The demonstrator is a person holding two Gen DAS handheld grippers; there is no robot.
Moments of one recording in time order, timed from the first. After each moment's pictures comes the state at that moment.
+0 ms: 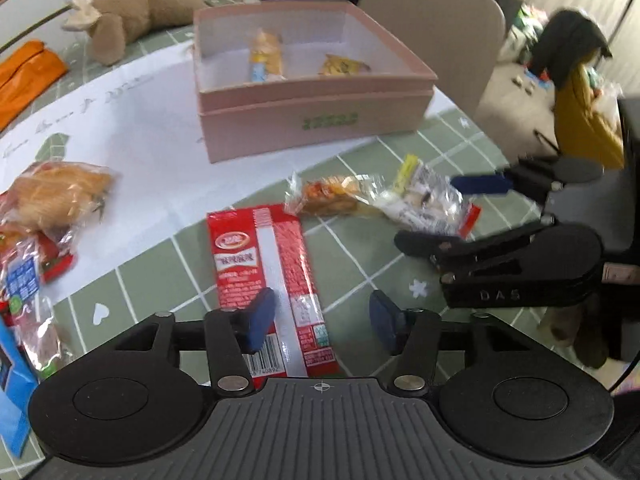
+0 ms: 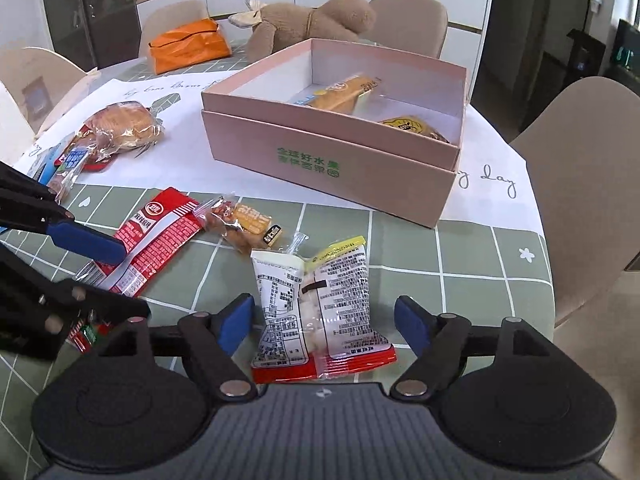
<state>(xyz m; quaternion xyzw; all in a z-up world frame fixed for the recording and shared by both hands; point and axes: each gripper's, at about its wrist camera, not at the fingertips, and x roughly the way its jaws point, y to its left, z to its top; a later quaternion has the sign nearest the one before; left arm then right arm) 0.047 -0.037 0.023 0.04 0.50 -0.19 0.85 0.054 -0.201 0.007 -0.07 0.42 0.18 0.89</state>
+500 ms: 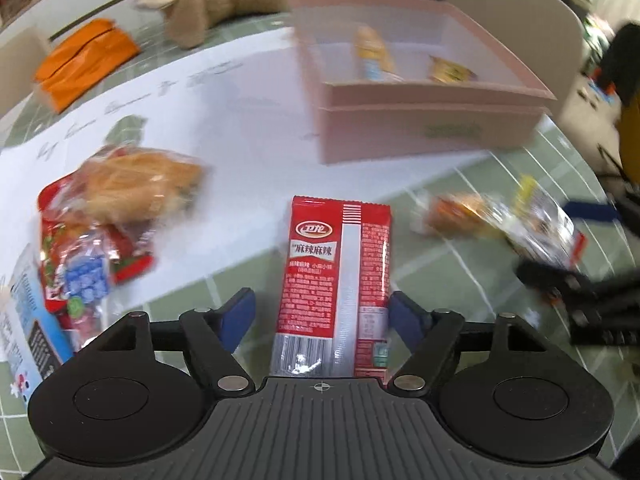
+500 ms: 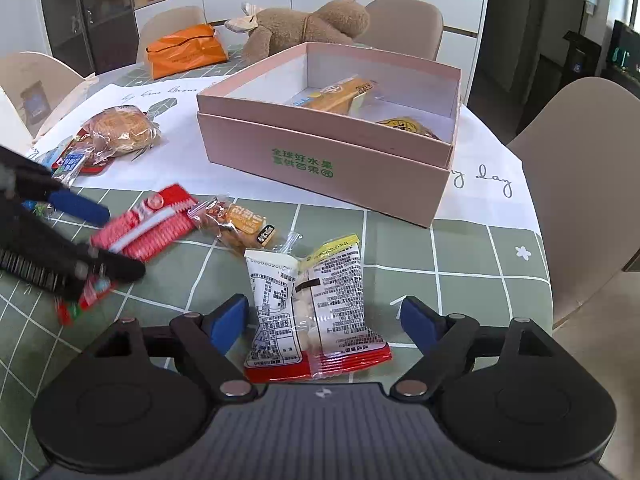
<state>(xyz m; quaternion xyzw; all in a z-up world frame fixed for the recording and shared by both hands) 0.082 0.001 0.011 0.04 0.51 -0.09 0.85 0.053 -0.204 0.003 -0.07 0.41 0.17 0.89</state>
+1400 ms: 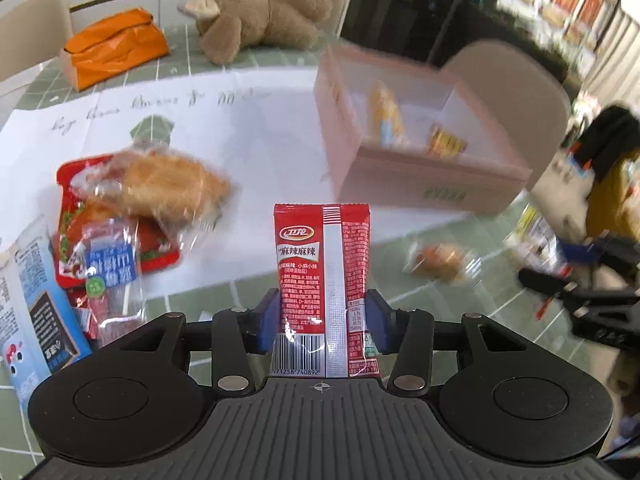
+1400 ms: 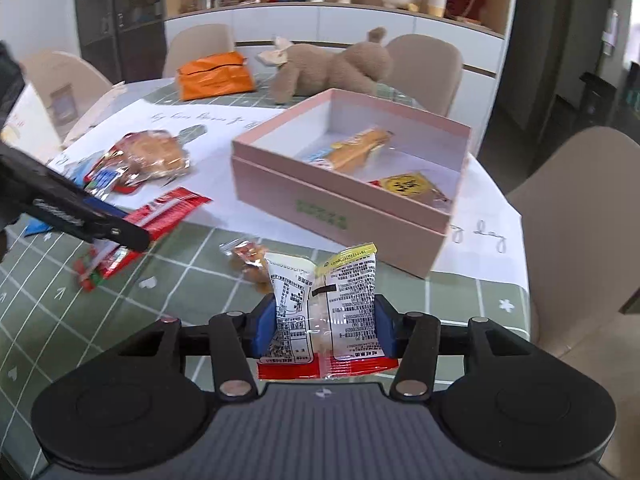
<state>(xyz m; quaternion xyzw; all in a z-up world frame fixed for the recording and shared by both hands) 0.064 0.043 0.048 -0.07 0.46 -0.12 0.88 0.044 -0.206 0.043 -0.09 0.37 0.20 0.90</state>
